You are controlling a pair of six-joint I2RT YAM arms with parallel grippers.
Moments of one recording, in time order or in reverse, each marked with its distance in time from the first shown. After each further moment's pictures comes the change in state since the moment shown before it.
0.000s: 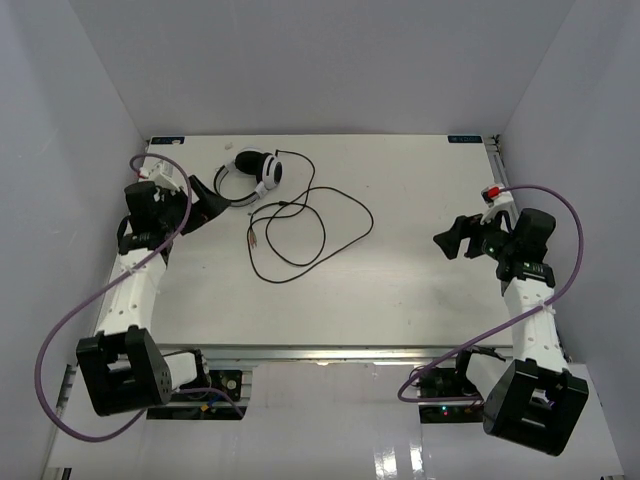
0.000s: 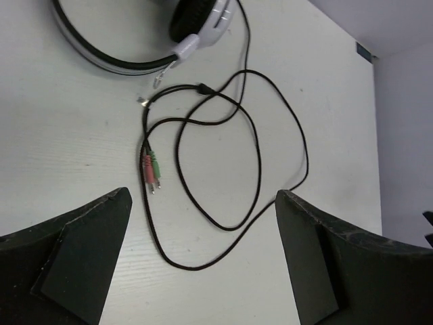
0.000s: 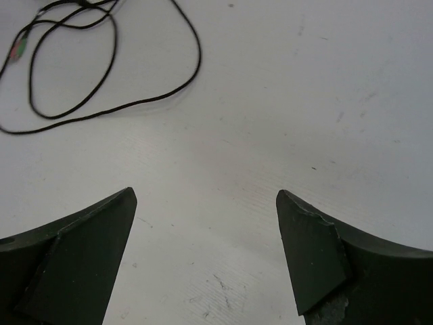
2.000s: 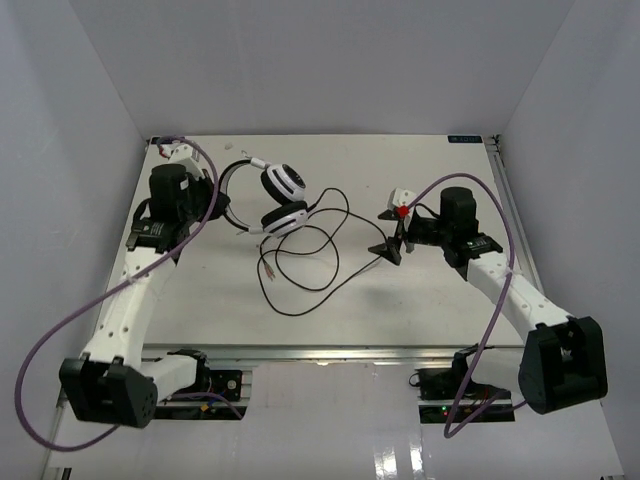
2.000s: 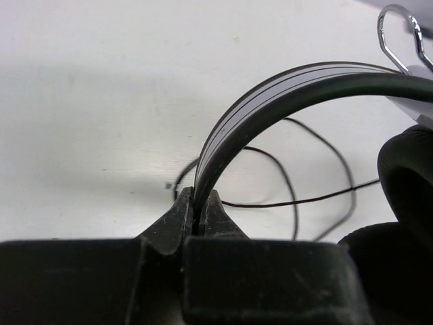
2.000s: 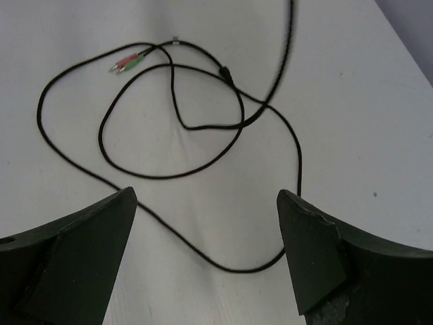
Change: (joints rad) left arm -0.289 -0.026 0.228 -0.269 -0.409 0.113; right arm 0.558 0.191 0.085 0.148 -0.079 -0.428
